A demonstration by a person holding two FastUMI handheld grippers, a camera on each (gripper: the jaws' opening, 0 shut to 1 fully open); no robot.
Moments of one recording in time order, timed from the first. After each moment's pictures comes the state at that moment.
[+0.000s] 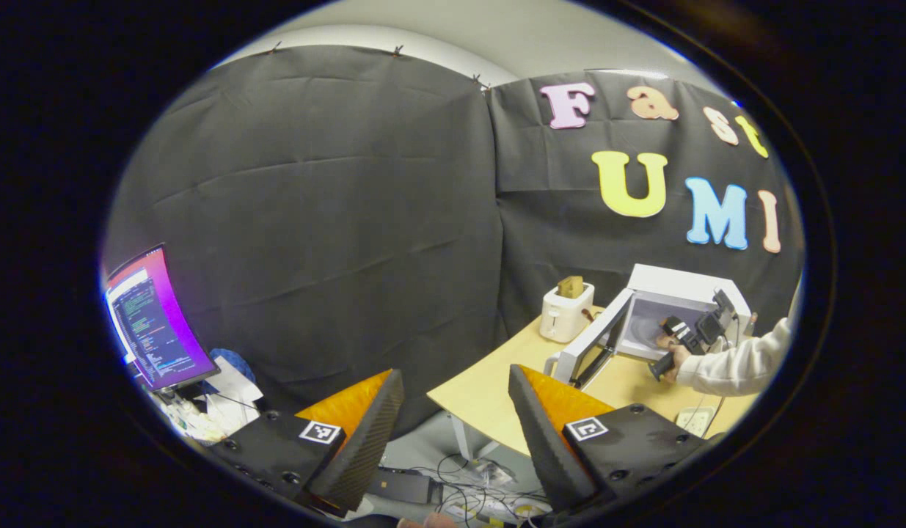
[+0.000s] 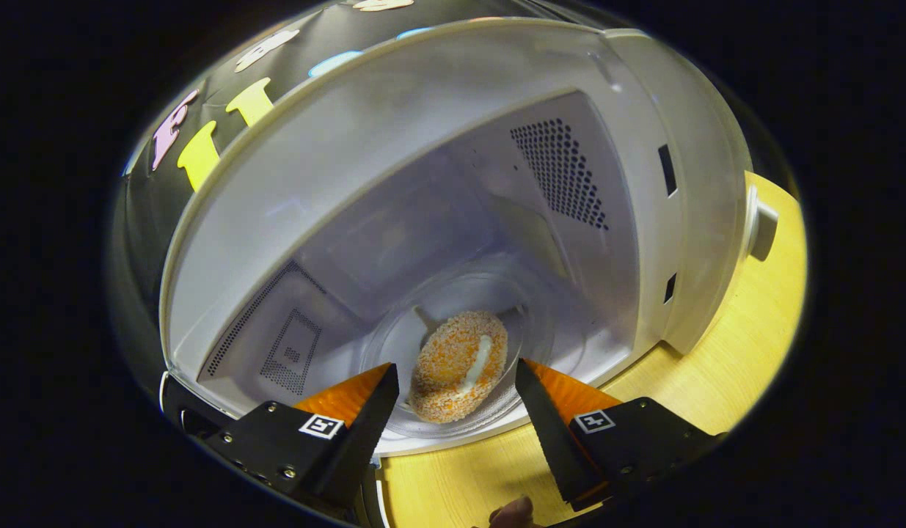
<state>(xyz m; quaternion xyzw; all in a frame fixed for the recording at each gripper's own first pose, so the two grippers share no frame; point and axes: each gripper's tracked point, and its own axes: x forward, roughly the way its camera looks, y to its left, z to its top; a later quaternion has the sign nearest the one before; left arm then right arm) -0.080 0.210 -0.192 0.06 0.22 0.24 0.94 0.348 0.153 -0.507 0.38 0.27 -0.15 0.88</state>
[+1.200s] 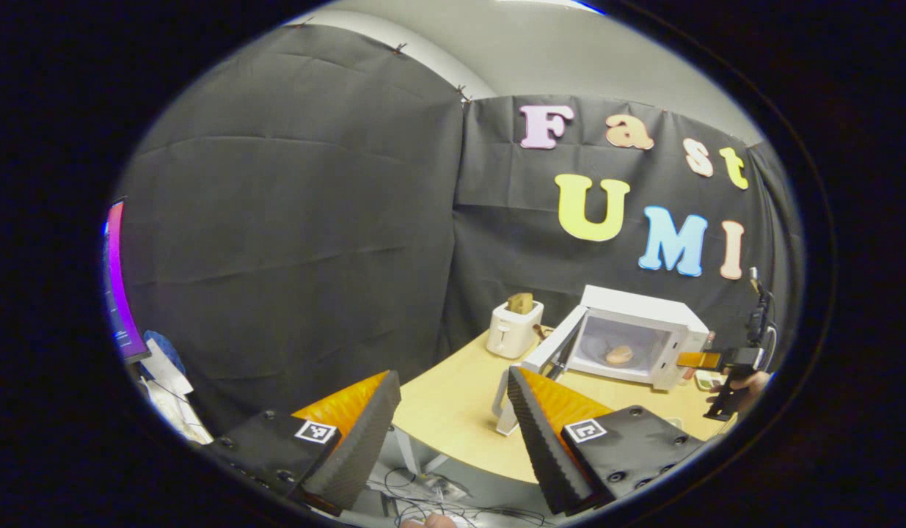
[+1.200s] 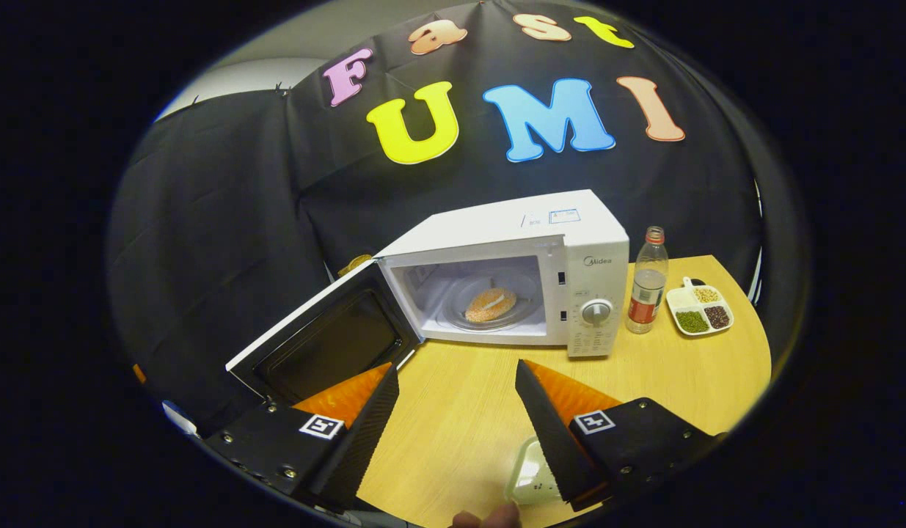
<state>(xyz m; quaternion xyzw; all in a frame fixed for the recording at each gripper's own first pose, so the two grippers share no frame) -0.028 0.204 -0.259 0.00 0.20 0.13 0.97 0.095 0.108 -0.348 0.21 0.26 0.13 0.93</state>
